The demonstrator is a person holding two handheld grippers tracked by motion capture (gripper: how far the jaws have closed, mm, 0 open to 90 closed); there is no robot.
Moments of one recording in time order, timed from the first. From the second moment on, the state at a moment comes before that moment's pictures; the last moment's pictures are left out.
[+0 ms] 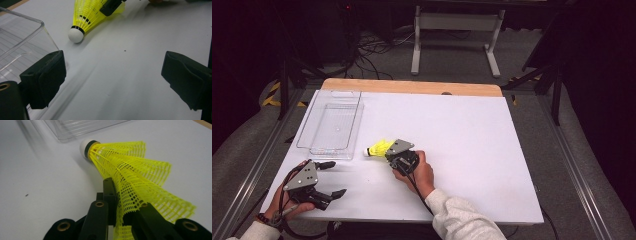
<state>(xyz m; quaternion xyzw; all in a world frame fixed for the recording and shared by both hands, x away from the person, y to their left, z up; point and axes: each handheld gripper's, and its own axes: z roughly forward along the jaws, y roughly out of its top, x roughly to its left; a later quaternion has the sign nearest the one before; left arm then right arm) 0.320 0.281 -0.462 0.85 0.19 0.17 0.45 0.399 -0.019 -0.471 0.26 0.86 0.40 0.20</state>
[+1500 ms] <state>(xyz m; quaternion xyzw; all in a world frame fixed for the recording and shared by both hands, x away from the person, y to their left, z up) 0.323 0.282 -0.459 0.85 0.19 0.18 0.47 0.397 -0.044 -0.445 0.26 0.82 0.46 0.20</state>
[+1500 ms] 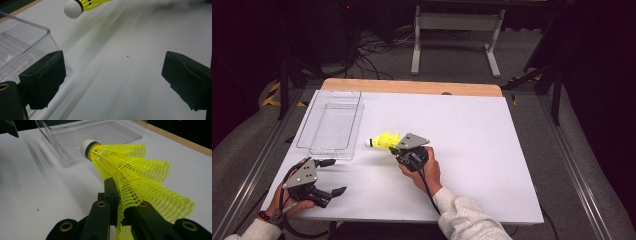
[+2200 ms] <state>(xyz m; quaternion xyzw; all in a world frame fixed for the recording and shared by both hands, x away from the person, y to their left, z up) 0.322 0.283 -0.457 0.84 0.19 0.18 0.47 0.406 -0.038 -0.411 0.25 0.81 0.49 0.21</state>
